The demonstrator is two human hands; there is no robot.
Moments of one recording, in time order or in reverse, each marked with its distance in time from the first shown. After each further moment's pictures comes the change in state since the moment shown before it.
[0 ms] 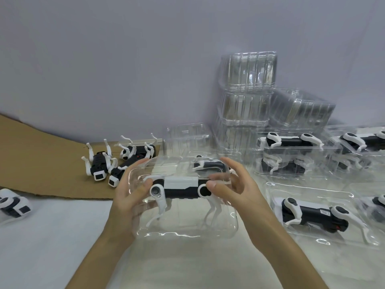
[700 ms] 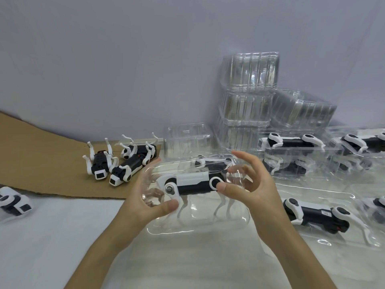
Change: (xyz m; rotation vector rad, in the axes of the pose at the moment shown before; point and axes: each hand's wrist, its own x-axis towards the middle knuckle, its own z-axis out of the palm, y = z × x) left_hand -0.004 0.008 0.002 0.356 -0.176 -0.040; right_hand 0.001 -0.001 -0.013 0.001 0.130 -0.148
